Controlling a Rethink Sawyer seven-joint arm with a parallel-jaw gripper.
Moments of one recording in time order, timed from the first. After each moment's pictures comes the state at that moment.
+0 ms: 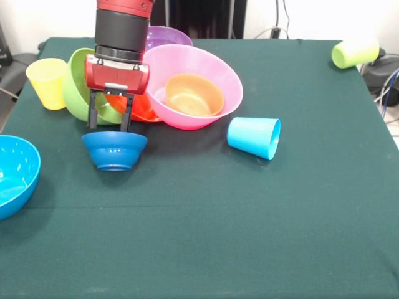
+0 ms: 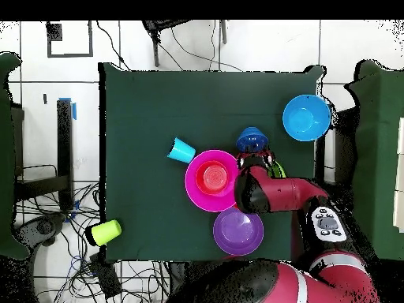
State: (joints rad) arm -0.50 -0.47 0.01 1.64 -0.61 -0.16 1.72
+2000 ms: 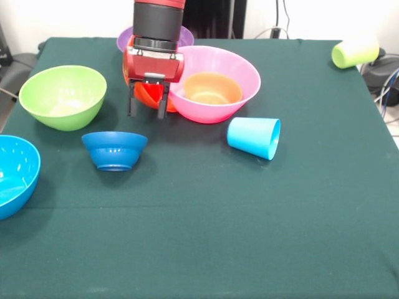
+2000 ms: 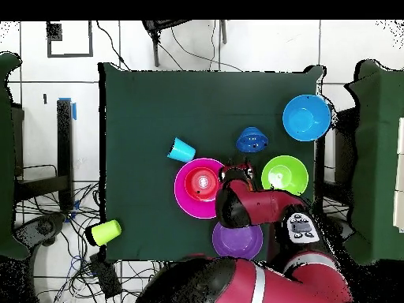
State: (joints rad) arm -0.39 -0.47 -0.06 1.75 -0.57 -0.25 1.72
